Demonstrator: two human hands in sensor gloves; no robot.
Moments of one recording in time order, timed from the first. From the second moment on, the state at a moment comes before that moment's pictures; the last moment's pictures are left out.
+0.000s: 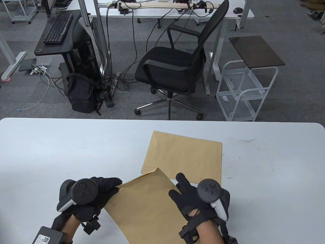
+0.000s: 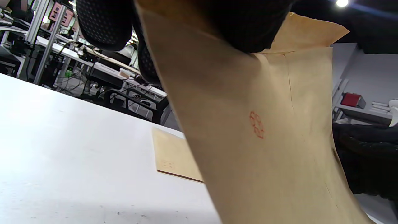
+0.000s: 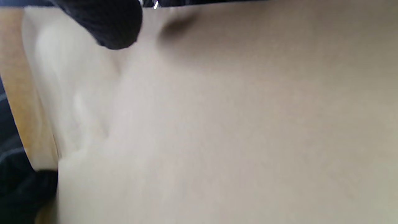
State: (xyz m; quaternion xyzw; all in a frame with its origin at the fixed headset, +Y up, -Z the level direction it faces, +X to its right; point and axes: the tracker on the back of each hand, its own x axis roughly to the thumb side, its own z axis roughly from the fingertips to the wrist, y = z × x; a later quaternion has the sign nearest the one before) left_hand -0.252 -0.669 -0.321 0.04 -0.22 0.22 0.95; right_hand 0.119 -0.713 -0.314 0.04 0.07 0.88 0.48
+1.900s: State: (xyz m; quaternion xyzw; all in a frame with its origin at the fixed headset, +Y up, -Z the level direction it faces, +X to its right) left_hand -0.161 -0.672 -0.269 0.13 -0.27 -0.05 0.95; right_hand 0.047 -0.647 -0.237 0.25 -0.21 0.94 0.11
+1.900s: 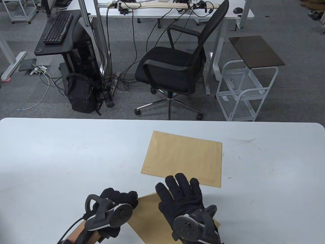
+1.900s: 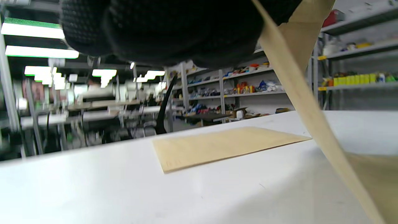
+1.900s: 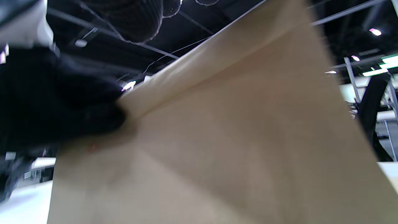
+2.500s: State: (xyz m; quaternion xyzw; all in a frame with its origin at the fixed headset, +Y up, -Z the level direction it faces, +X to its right) left_hand -0.144 -0.675 -0.258 0.16 -0.29 -0.08 0.94; right_hand 0.043 -0.664 -0.254 0.20 -0.18 0.96 0.06
